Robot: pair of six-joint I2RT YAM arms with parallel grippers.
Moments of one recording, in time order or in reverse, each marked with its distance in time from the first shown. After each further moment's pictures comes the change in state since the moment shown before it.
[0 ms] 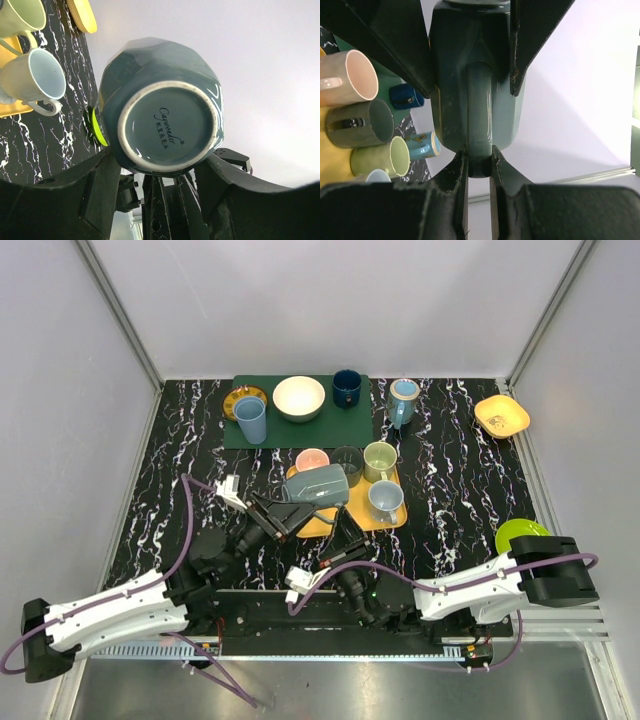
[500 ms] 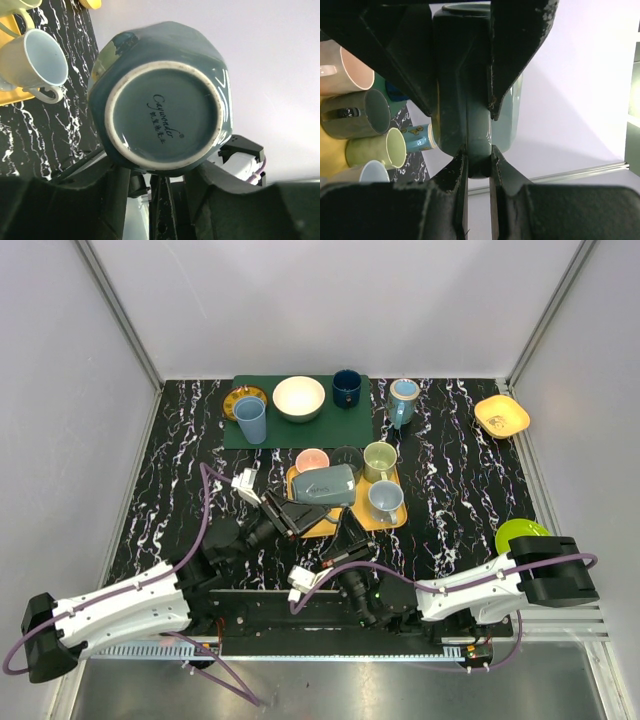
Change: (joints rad) left arm 0.060 0.122 0.042 0.027 0.157 0.018; right arm 0.008 0.000 -0.018 0.040 0.040 -0.045
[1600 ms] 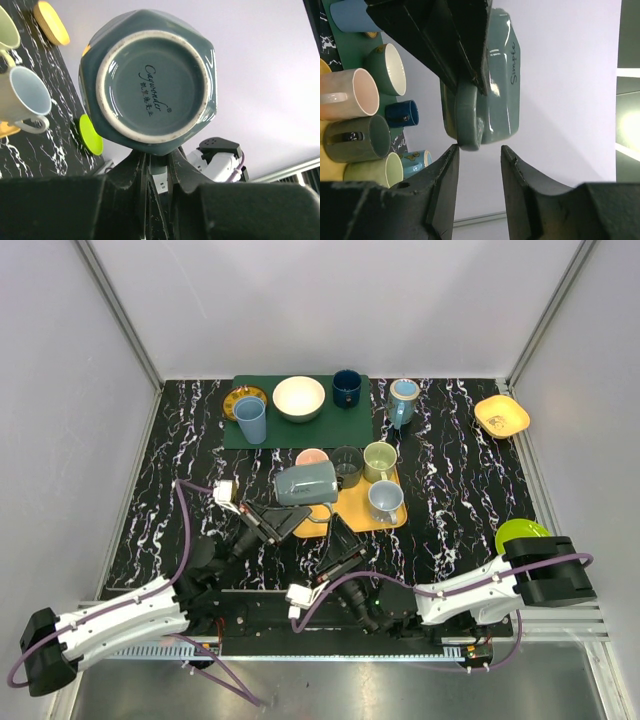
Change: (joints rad) left arm 0.031 -0.144 -0.208 0.291 -0.001 0.055; right arm 0.031 0.018 -0.022 0.022 -0.108 -0.029
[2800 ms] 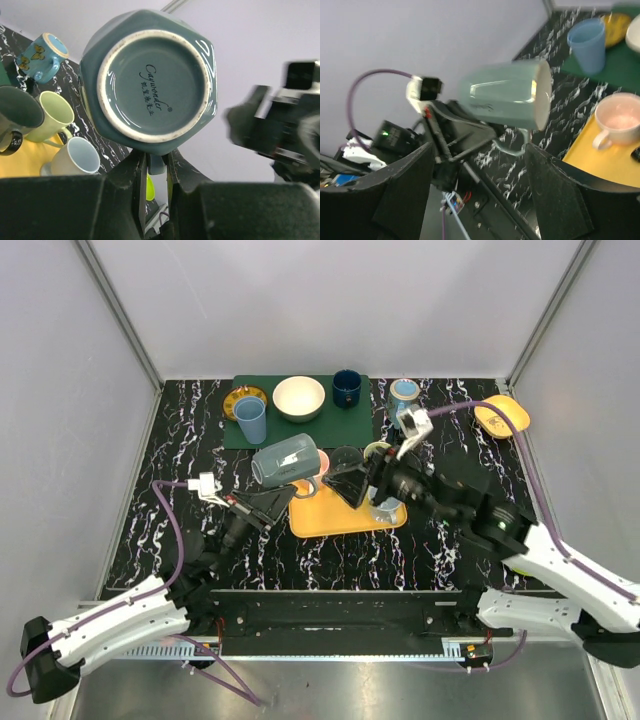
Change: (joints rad) left arm 0.051 -0.039 0.066 -0.046 -0.153 0.324; right arm -0.597 -0.457 0.656 -1.446 -0.893 2.361
